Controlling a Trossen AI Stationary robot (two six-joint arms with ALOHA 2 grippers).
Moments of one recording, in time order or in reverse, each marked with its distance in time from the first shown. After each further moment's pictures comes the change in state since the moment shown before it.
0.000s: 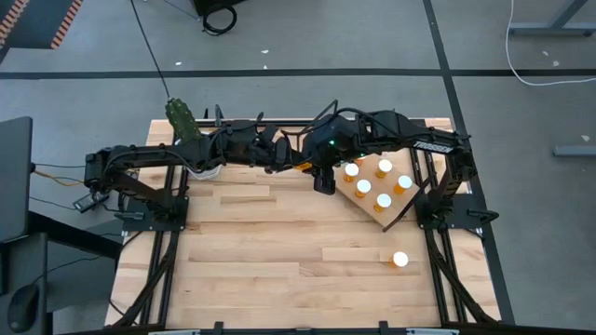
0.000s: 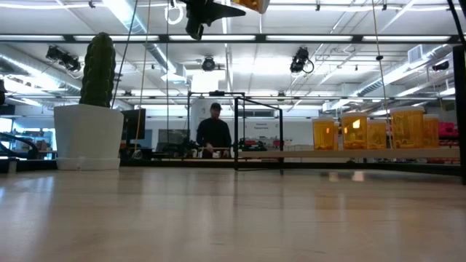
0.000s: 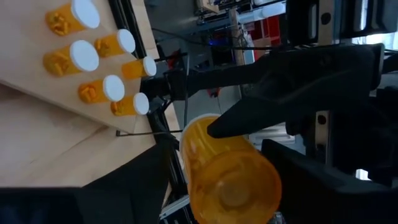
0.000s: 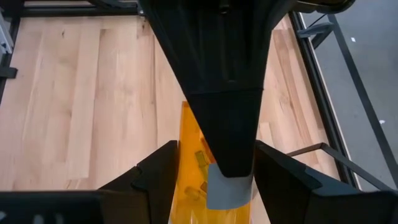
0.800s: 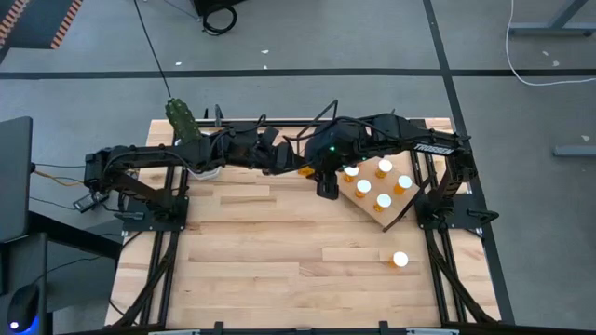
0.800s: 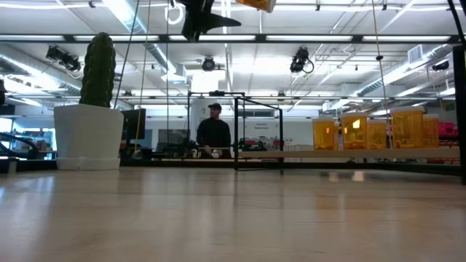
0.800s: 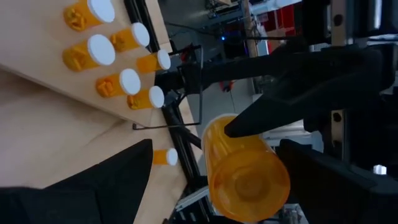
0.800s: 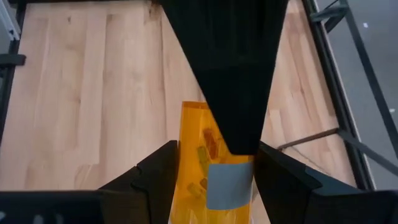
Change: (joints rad) left arm -0.004 -0.001 0.000 -0.060 -0.002 0.041; right arm 0.032 0.000 0.000 -0.055 -0.011 0.039
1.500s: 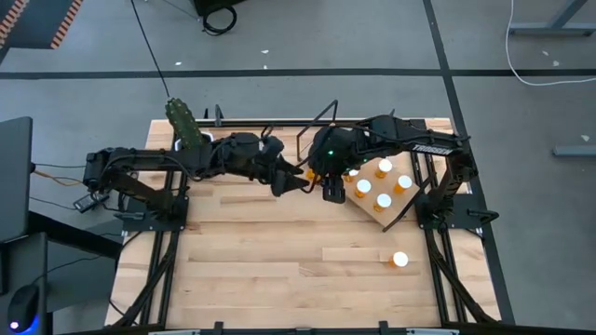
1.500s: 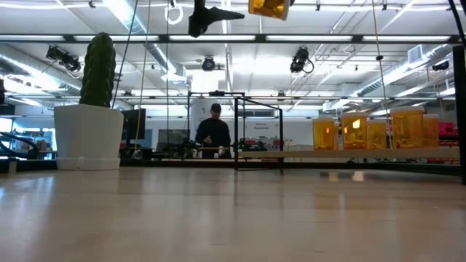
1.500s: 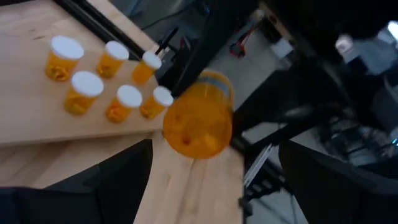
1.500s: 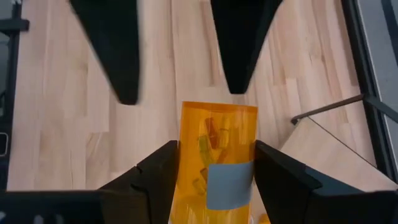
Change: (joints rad) left arm -0.075 0.000 0.000 -0.020 -0.019 0.539; right arm -0.002 -0.002 -0.037 -0.091 -0.051 0.009
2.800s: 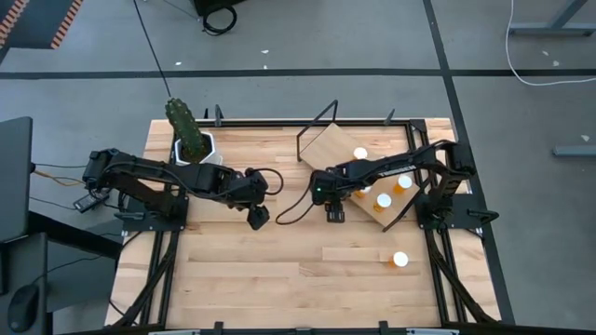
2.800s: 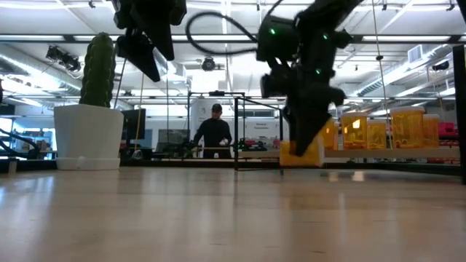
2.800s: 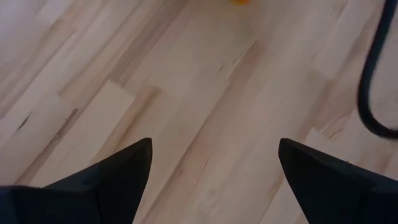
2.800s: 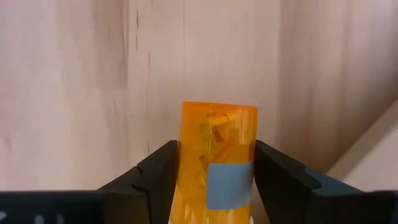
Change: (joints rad) left arm -0.214 0.008 0.000 -0.785 -0.312 0.032; right arm -0.068 0.002 -0.942 0.673 -0.018 -0.098
